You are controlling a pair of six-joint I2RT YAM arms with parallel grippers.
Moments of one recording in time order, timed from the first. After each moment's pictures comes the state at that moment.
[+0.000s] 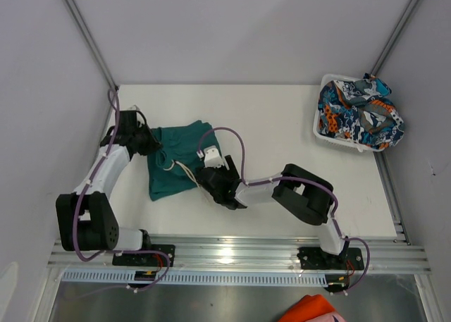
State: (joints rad) left arm 0.04 1.37 1.02 -0.49 0.16 -0.48; right arm 1.12 2.05 1.15 0.25 0.80 0.29
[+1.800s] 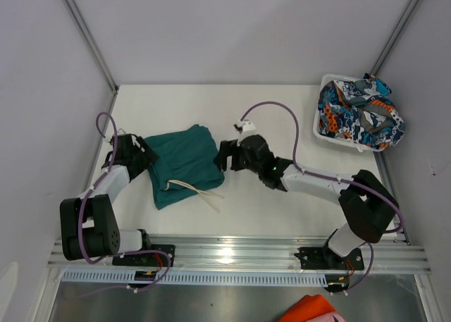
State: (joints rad) left arm 0.15 1.32 0.65 -0.17 0.01 -0.58; right arm 0.94 1.56 0.93 0.21 0.17 0.48
